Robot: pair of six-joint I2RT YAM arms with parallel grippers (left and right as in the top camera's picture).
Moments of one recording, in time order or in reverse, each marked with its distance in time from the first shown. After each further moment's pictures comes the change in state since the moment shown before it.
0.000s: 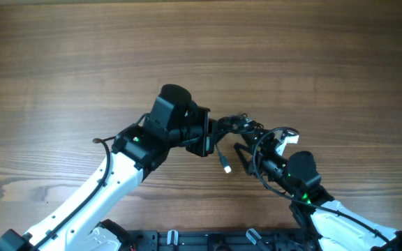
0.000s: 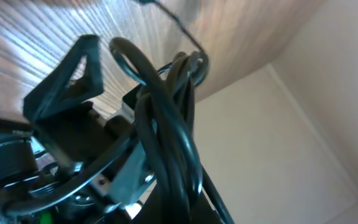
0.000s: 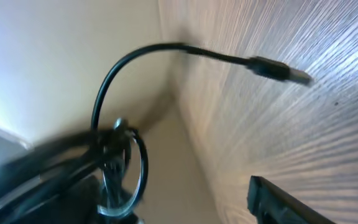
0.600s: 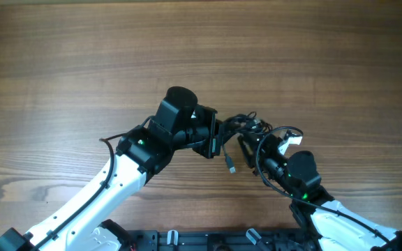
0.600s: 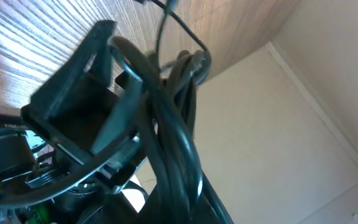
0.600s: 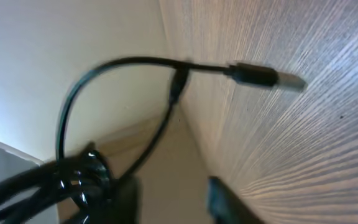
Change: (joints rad) left arm -0.038 0.000 0.000 0.071 -0.001 0.000; right arm 0.000 0.000 0.000 0.012 0.043 0.048
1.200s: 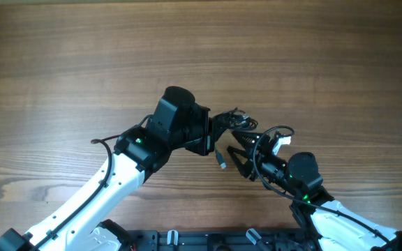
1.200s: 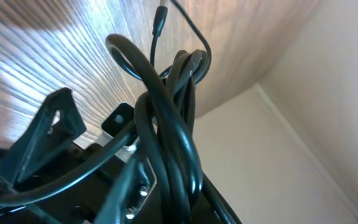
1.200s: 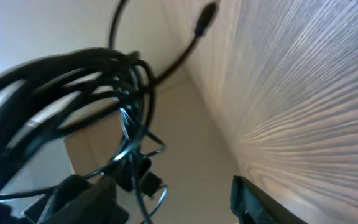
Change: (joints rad) left arm 0.025 0.000 0.000 -0.079 -0.131 0.000; right arm 0.000 0.000 0.000 0.046 -0.203 0.109
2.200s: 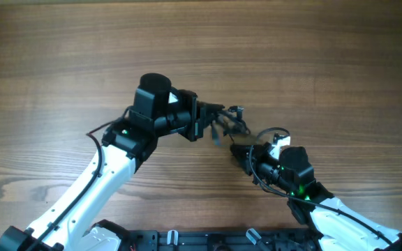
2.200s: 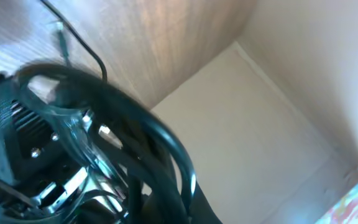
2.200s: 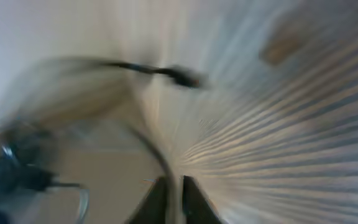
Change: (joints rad) left arm 0.171 0.024 -0.026 0.206 0.238 0.187; right arm 0.003 -0.009 0.040 -0.323 0.037 -0.248
